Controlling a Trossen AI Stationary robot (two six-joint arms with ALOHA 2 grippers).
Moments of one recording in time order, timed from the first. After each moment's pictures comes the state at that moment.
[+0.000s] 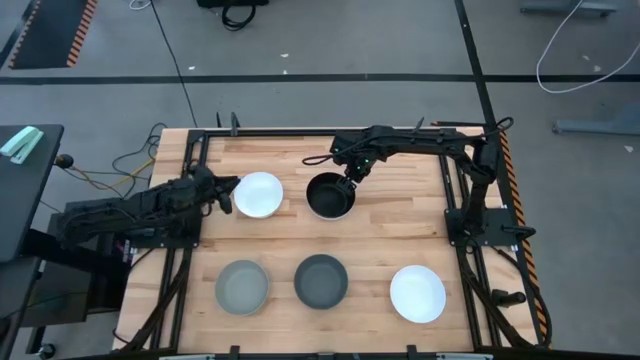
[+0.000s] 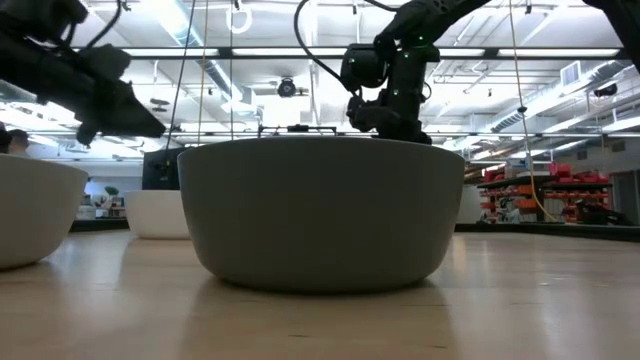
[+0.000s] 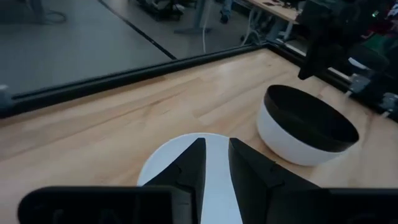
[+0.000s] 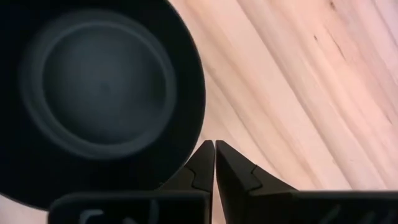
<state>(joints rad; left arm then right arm) 0.20 0.22 0.22 -0.35 -0.45 -0.47 -0.36 1.84 1.47 -0.99 0.03 0.27</state>
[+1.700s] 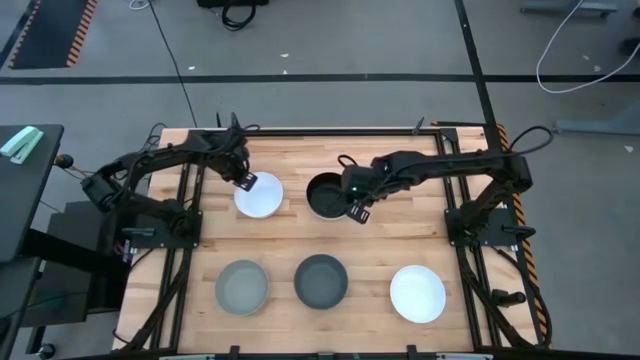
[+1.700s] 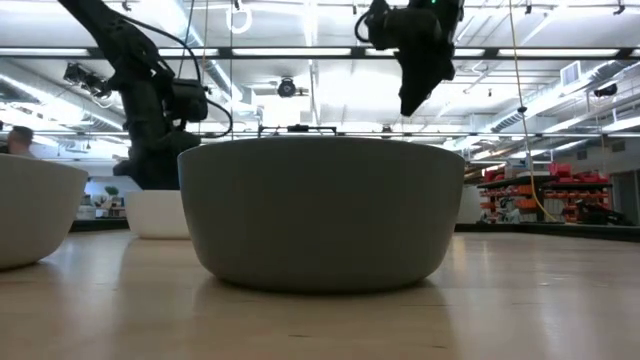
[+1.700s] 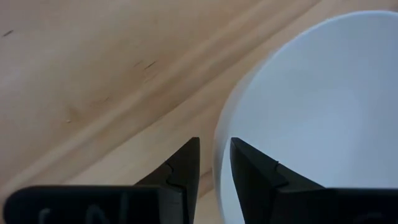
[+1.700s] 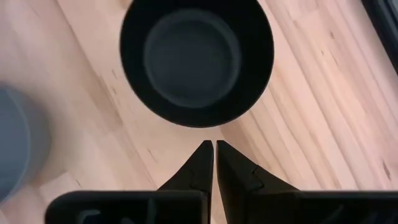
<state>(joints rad) 0.81 1.36 0.72 -0.67 0.13 -0.17 -0.01 1.61 1.47 -1.11 0.23 0.44</state>
